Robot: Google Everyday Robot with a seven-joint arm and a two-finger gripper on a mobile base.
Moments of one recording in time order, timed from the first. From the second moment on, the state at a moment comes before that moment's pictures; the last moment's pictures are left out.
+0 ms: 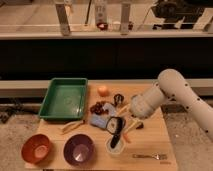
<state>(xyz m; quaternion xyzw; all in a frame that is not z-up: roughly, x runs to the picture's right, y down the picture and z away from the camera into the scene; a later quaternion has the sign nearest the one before) 0.074 0.144 0.609 -0.36 -0.44 -0.04 0.82</state>
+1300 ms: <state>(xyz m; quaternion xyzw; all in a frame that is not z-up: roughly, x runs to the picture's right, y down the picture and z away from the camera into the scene) 0.072 0.169 0.632 -0.37 -0.44 -0.02 0.82</state>
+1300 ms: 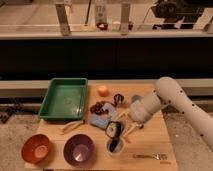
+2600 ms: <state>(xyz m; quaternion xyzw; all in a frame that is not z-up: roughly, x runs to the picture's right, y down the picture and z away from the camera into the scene) 0.067 0.176 0.657 -0.38 -0.40 -0.03 0.83</state>
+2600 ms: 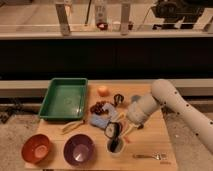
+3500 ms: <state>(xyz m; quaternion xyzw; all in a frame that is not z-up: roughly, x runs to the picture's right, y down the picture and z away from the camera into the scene) 0.068 0.177 0.657 -0.38 -0.40 -0.03 0.83</state>
